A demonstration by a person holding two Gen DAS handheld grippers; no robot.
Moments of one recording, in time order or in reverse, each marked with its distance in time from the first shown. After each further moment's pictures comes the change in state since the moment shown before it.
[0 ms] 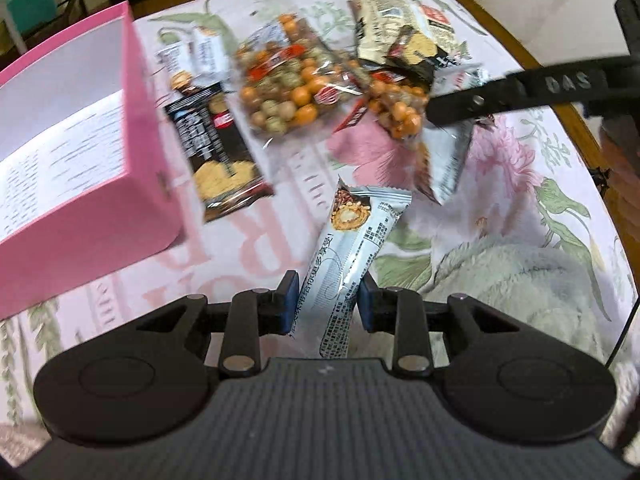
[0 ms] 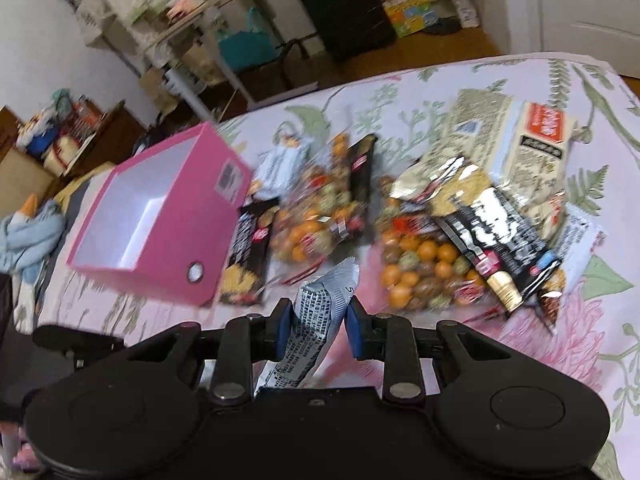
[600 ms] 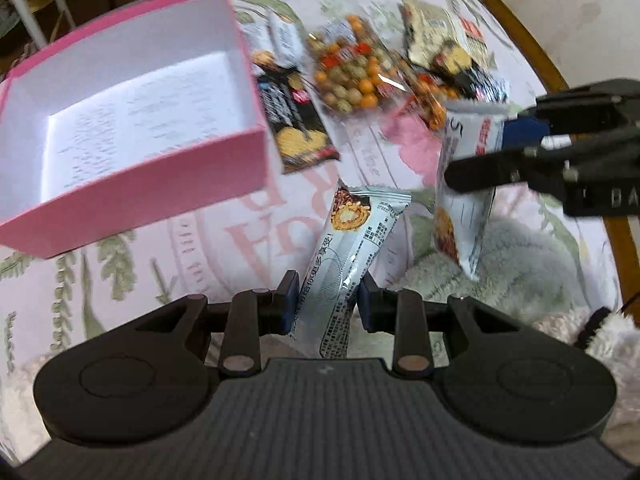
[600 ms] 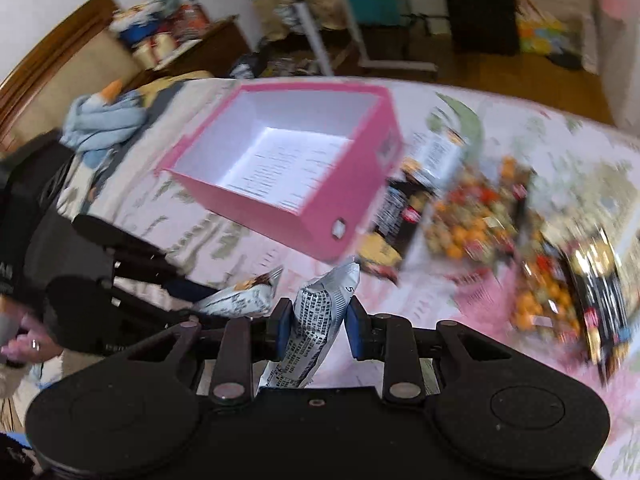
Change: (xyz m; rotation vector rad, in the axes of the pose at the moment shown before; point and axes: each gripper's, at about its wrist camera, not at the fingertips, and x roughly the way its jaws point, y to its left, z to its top) left arm -0.074 0.047 -0.023 -0.122 0.042 0.021; right arm -0.014 0.124 0.004 -0.355 0.134 0.131
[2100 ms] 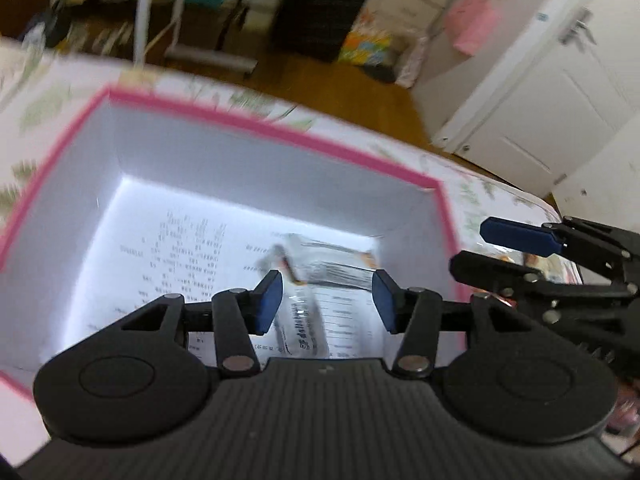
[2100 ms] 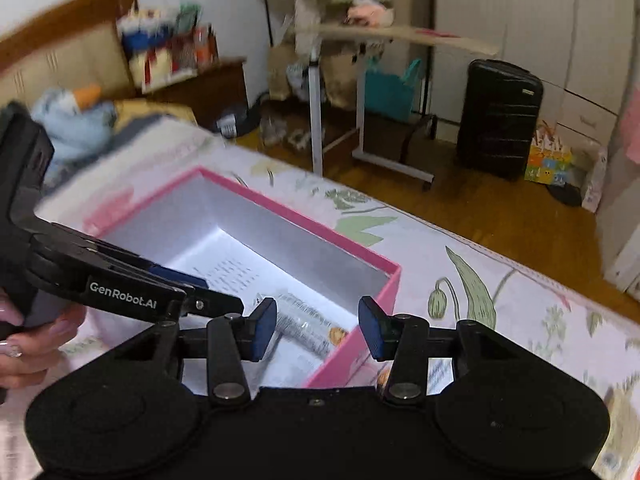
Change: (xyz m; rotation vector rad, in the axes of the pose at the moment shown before) left arm 0.038 0.160 0.080 -0.374 -0.419 -0.013; right arm 0.091 0.002 0.120 -0.234 -0.227 -0.161
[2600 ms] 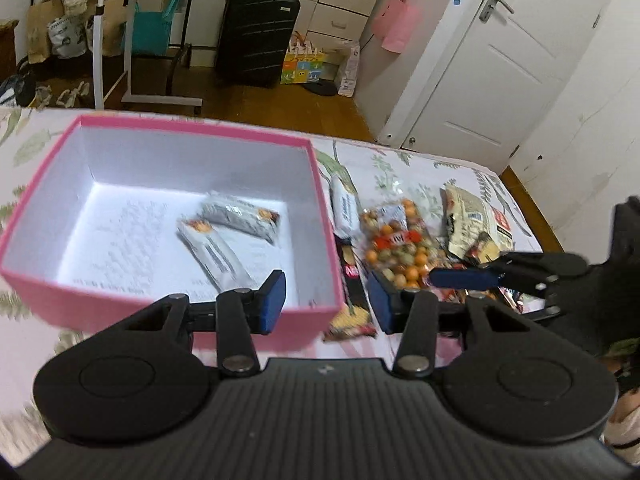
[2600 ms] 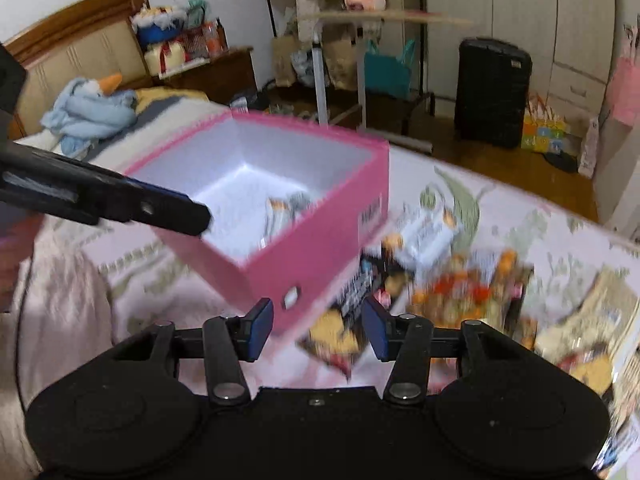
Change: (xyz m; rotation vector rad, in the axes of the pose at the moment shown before) left arm -0.082 -0.080 -0.081 0.140 -0.065 -0.069; right arm -0.054 -0.002 -0.108 0.030 0.051 0.022
